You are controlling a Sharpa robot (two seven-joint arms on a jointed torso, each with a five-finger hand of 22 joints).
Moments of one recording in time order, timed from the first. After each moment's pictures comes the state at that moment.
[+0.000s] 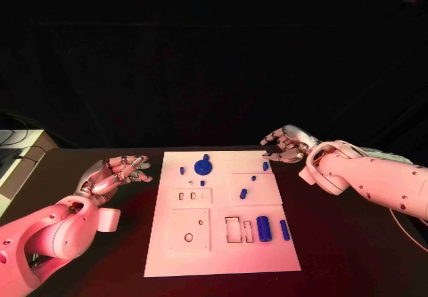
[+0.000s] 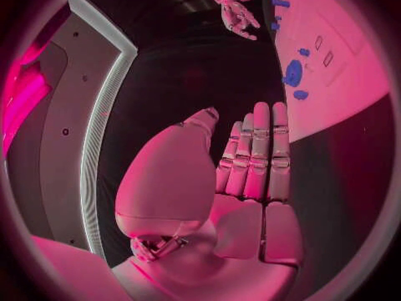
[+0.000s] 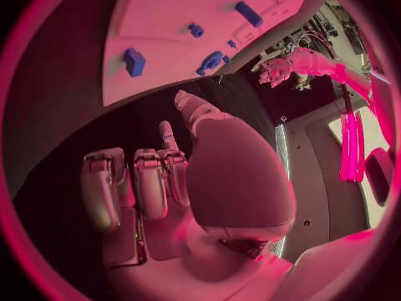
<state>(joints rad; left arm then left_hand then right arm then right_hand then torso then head) 0.94 -0.95 0.29 1.54 -0.21 -0.25 0.38 1.43 -0.12 0.23 0.29 0.25 0.89 0.21 0.22 0.18 1.12 0.14 0.08 0.08 1.03 0.09 0.64 0.48 0.17 0.93 0.19 0.53 0.23 1.32 -0.93 -0.07 1.29 -1.01 -0.42 0.16 1.43 -0.25 0.33 0.16 0.22 0.94 0.17 0.11 0.26 1.46 0.08 1.55 1.31 1.47 0.01 1.56 1.31 0.01 1.46 0.12 1.56 1.31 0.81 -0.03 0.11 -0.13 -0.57</state>
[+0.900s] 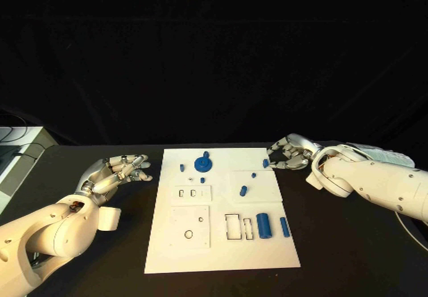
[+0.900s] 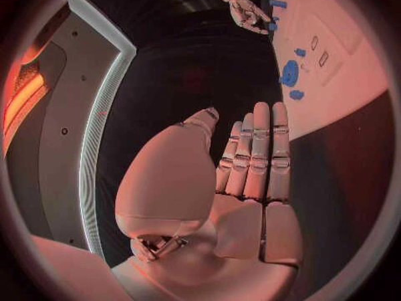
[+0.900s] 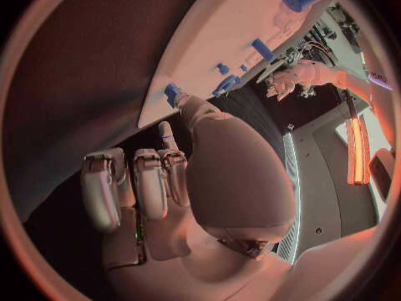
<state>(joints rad) 0.93 -0.94 0.29 1.53 -0.21 -0.25 0.38 1.43 -0.12 0.23 0.29 0.25 0.89 0.21 0.22 0.18 1.12 0.14 0.08 0.08 1.03 0.09 0.64 0.48 0.17 0.93 0.19 0.53 0.23 1.27 -0.91 -0.07 1.19 -1.05 -0.33 0.18 1.43 -0.25 0.33 0.16 0.23 0.94 0.17 0.11 0.25 1.46 0.08 1.55 1.31 1.47 0.01 1.56 1.31 0.01 1.46 0.12 1.56 1.31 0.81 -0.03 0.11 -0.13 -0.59</state>
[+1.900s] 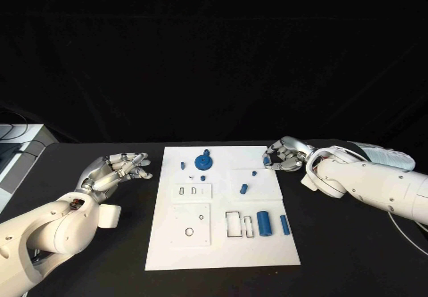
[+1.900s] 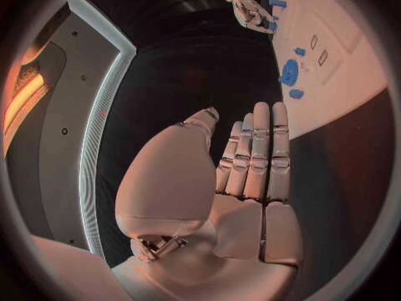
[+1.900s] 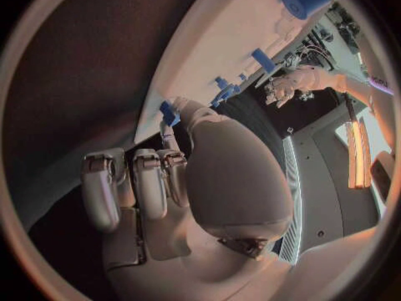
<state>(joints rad) 0.93 -0.95 0.29 1.53 -0.22 -0.25 0.38 1.43 -0.12 0.23 0.29 0.25 0.89 0.21 0.22 0.18 1.12 0.14 0.08 0.08 1.03 0.09 0.64 0.48 0.17 0.93 0.19 0.53 0.23 1.25 -0.88 -0.07 1.17 -1.07 -0.31 0.17 1.43 -0.21 0.36 0.17 0.23 0.99 0.16 0.12 0.26 1.46 0.08 1.55 1.31 1.46 0.01 1.56 1.31 0.01 1.46 0.12 1.55 1.31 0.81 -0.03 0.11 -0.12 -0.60</state>
